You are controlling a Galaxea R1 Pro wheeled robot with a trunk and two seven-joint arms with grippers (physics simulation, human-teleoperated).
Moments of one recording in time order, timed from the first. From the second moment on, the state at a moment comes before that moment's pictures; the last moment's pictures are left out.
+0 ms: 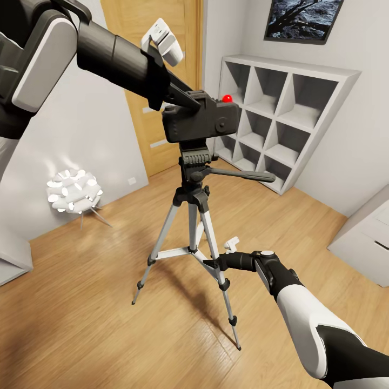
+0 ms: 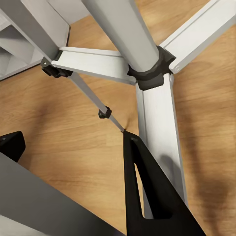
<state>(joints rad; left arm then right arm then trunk) -1.90 0.29 -0.79 -1.29 0.57 0.97 -0.95 -0.94 0.05 -0.18 -0.46 0.35 0.19 0.91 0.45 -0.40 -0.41</state>
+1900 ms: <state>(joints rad) -1.90 0.34 -0.80 -1.32 0.57 0.96 -0.95 -0.94 0.05 -0.19 -0.45 0.35 0.19 0.91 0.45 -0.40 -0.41</state>
